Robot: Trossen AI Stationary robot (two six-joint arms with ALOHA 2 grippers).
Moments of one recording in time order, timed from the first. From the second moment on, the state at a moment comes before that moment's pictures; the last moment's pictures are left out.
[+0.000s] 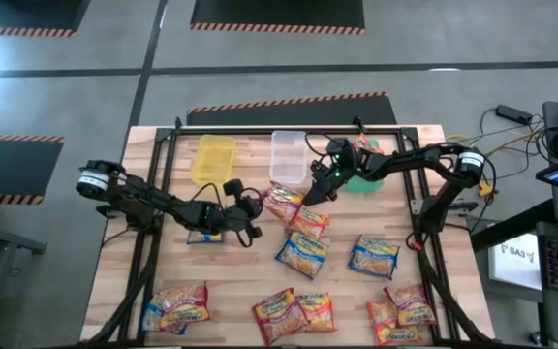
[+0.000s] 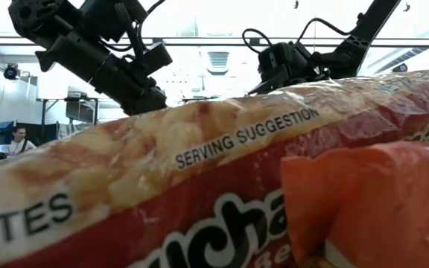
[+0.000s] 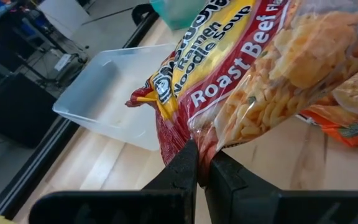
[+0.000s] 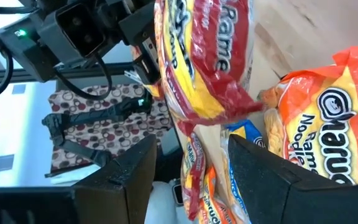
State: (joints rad) left arm -0.16 1.56 0.63 0.32 -0.75 0.02; right arm -0.46 1.66 0.75 0.38 -1.01 1.07
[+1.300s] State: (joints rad) left arm -0.10 1.56 0.69 0.45 -0.70 0.16; right arm -0.47 1.66 0.76 0.50 -1.00 0.98
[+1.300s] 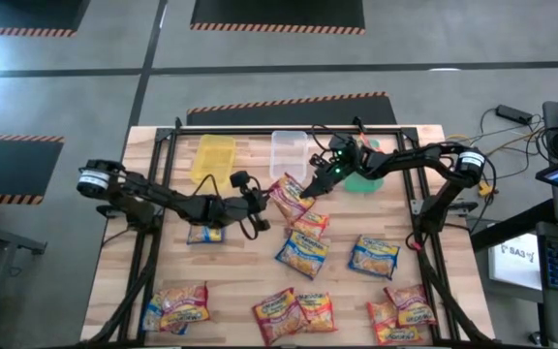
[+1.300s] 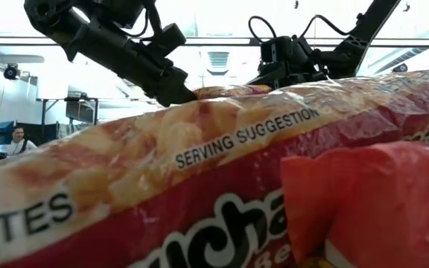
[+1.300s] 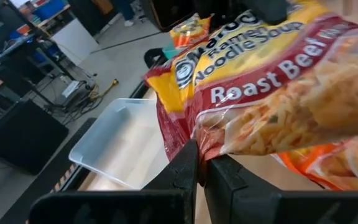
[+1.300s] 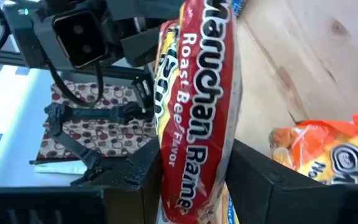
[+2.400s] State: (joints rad) left arm -0.05 1.56 0.69 0.54 -0.70 0.22; right arm -0.48 1.66 0.85 0.39 -1.01 0.89
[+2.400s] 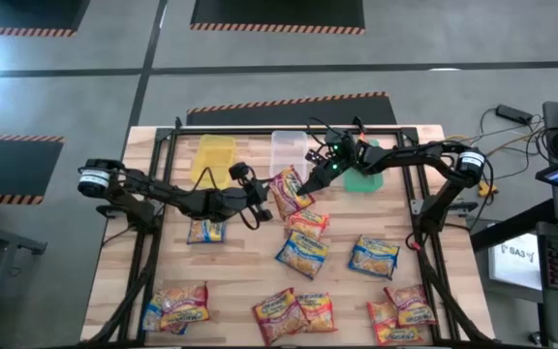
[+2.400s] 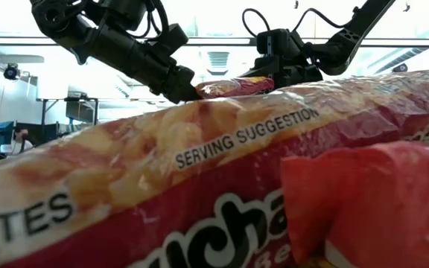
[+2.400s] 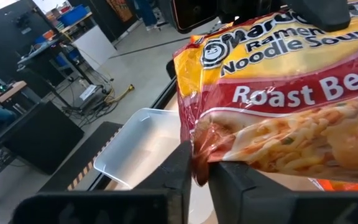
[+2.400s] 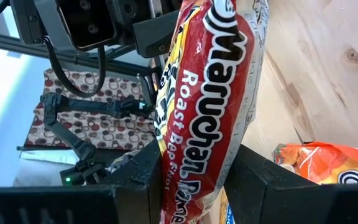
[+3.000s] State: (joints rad) left arm -0.05 1.56 0.69 0.54 -0.69 0.22; right arm -0.48 1.66 0.86 0.34 -1.02 0.88
